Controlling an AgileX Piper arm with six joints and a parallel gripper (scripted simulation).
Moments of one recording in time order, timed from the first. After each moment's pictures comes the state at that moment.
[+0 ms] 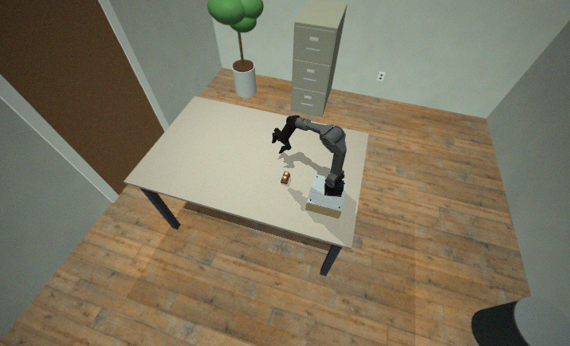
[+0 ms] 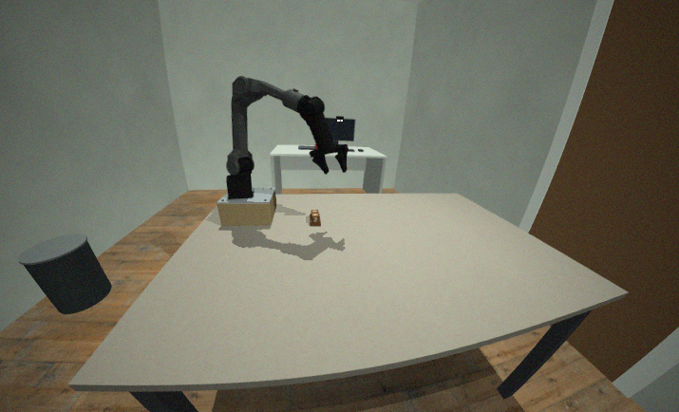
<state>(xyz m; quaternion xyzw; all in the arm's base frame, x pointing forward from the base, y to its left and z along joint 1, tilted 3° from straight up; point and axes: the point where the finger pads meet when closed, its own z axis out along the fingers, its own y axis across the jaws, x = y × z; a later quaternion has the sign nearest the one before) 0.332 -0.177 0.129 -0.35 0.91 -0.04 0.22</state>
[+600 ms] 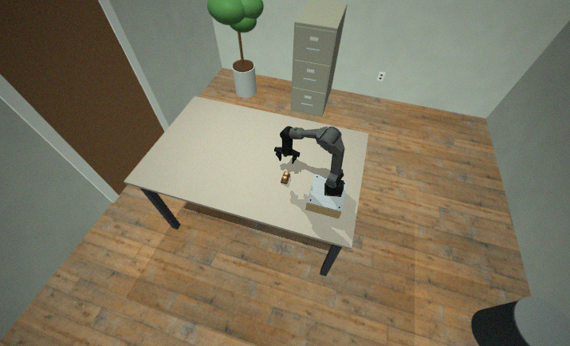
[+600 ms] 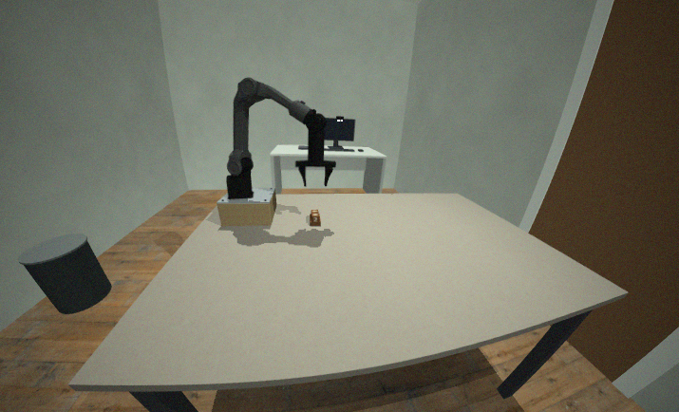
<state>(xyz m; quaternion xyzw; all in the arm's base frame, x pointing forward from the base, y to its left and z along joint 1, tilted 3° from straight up) 0.271 -0.131 0.069 -0.64 0.77 0.01 0.03</state>
